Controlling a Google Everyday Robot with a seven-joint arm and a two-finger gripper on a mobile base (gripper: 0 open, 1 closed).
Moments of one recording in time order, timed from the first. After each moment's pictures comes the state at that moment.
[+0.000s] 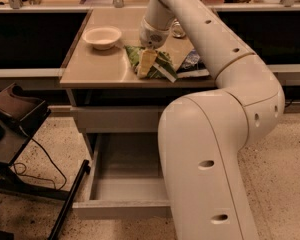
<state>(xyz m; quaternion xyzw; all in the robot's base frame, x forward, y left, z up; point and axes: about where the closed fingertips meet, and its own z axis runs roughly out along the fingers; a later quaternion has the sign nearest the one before) 0.751 0.015 0.823 -0.74 0.65 0.08 0.17</state>
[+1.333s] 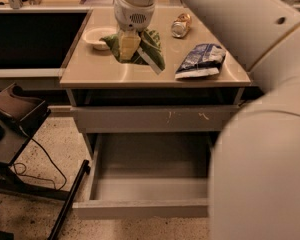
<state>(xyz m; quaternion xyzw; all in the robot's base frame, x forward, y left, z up) 0.651 0.057 0.930 -0.78 0.60 0.01 0.18</state>
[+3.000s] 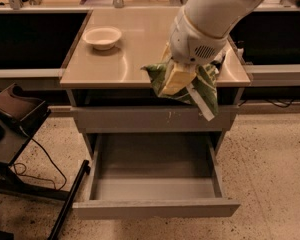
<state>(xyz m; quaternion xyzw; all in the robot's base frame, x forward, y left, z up) 0.503 -0.042 0.938 -0.74 0.64 0.05 0.20</state>
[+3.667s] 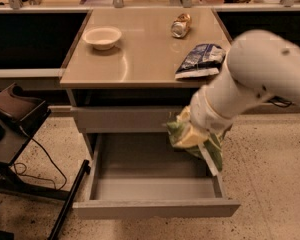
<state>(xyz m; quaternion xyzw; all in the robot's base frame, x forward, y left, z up) 0.476 -0.083 0.791 -0.70 0.67 0.11 0.21</state>
